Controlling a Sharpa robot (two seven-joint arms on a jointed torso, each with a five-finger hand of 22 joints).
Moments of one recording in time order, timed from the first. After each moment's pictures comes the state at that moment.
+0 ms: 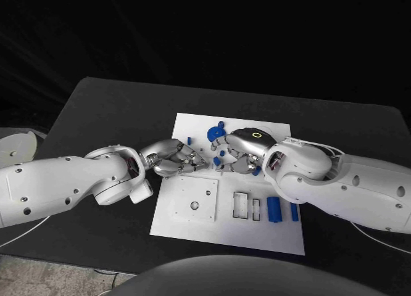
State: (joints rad) left arm 1.19 -1.00 -0.21 1.71 -0.82 -0.15 0.22; left_hand 1.41 0.09 0.11 0.29 0.40 0.84 0.15 0.16 0.12 1.36 0.12 1.31 1.22 1.47 0.03 1.57 1.31 0.01 1.47 0.13 1.57 1.31; right arm 1.17 -0.69 -0.11 1.66 -1.67 -0.29 -0.20; right_hand 1.26 -0.11 0.16 0.12 0.11 0.67 0.09 0.23 0.49 1.47 0.00 1.57 1.31 1.46 -0.06 1.44 1.31 0.08 1.41 0.05 1.18 1.31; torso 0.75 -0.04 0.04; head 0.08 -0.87
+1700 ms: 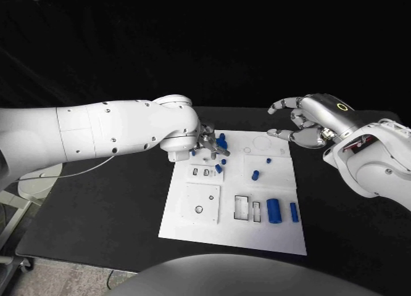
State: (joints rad) left arm 1.40 -0.63 -0.21 1.49 -0.89 0.07 -0.68; left_hand 1.12 0.13 -0.13 0.28 0.14 0.89 0.06 0.66 0.76 1.47 0.00 1.57 1.31 1.46 -0.04 1.57 1.31 0.01 1.47 0.08 1.56 1.31; right arm 1.30 -0.96 -0.12 1.77 -1.63 -0.52 -0.15; right_hand 1.29 -0.09 0.17 0.18 0.14 0.73 0.09 0.27 0.47 1.47 0.00 1.57 1.31 1.46 -0.06 1.48 1.31 0.08 1.44 0.05 1.23 1.31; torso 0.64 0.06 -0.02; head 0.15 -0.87
